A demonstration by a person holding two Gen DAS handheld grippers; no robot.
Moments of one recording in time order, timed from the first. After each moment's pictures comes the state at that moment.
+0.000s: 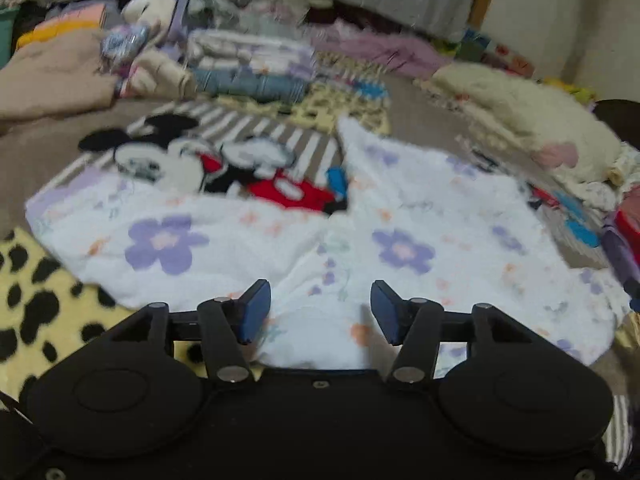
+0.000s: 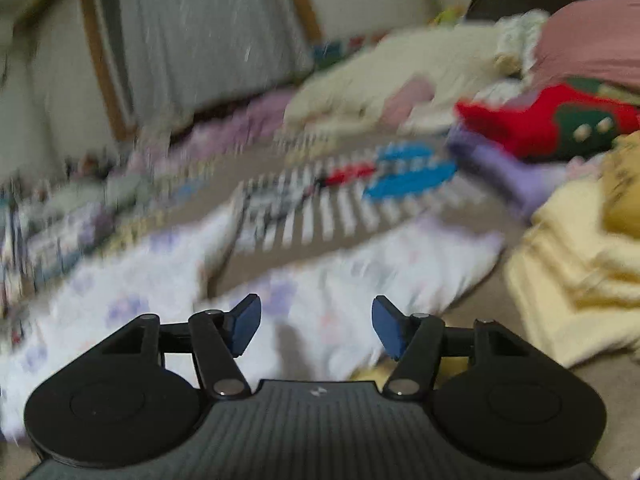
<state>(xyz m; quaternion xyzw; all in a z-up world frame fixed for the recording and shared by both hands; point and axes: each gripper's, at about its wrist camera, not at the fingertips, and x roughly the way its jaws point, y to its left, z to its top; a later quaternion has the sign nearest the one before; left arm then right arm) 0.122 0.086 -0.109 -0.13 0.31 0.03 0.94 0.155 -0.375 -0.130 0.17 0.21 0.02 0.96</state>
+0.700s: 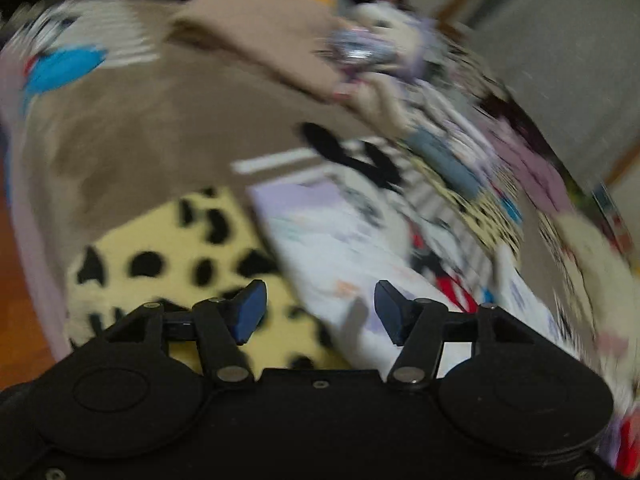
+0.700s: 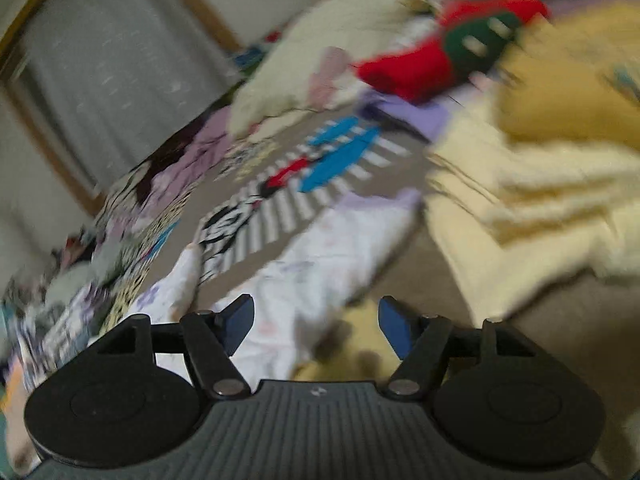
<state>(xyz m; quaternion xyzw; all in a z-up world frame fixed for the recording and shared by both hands) 0.081 0.230 -0.124 -0.40 0.26 0.24 0.85 0.153 -0.442 -0.165 0.35 0.24 -0.03 0.90</state>
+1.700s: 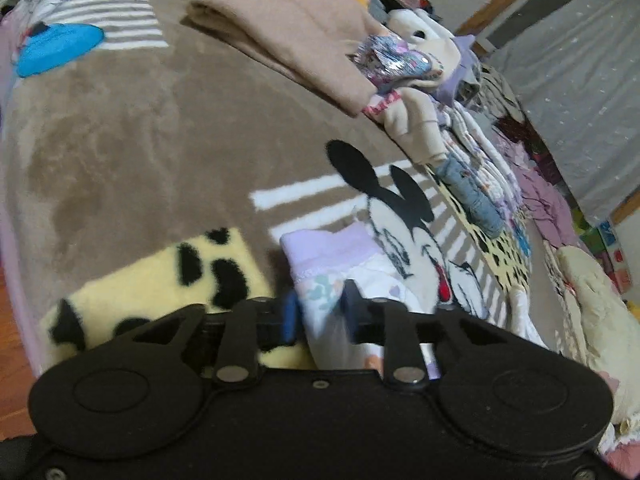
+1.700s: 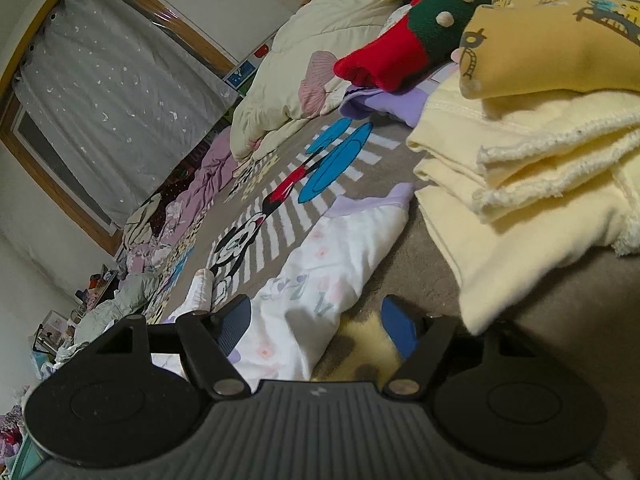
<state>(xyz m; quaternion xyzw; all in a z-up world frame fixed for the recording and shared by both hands) 0.104 0.252 -0.124 -0.39 0.25 0.26 0.85 0.160 -0.449 -0.177 0.40 0.22 -0.01 0.89</state>
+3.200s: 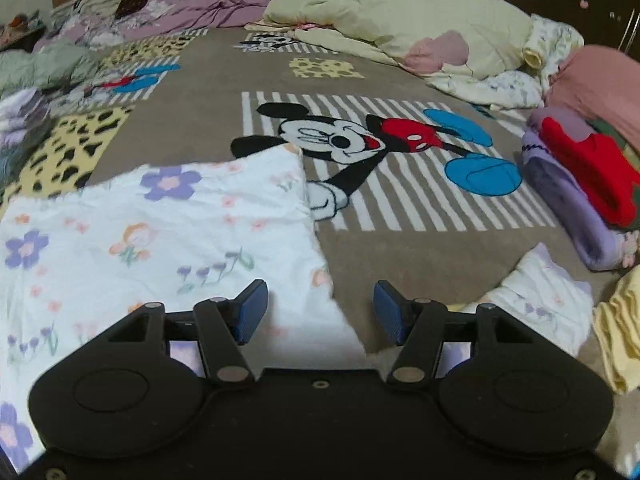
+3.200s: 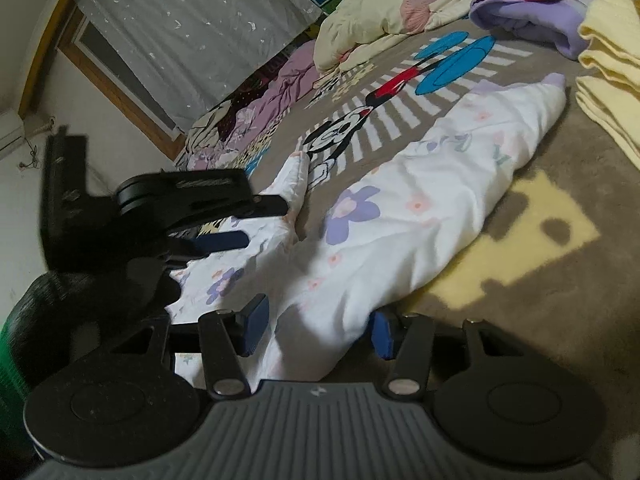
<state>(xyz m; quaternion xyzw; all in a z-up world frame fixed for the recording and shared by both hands) 0.329 -0.189 -0.102 0.02 0.38 -0.11 0.92 0.168 -0.359 -0.179 0.35 0.28 0.13 0.88</state>
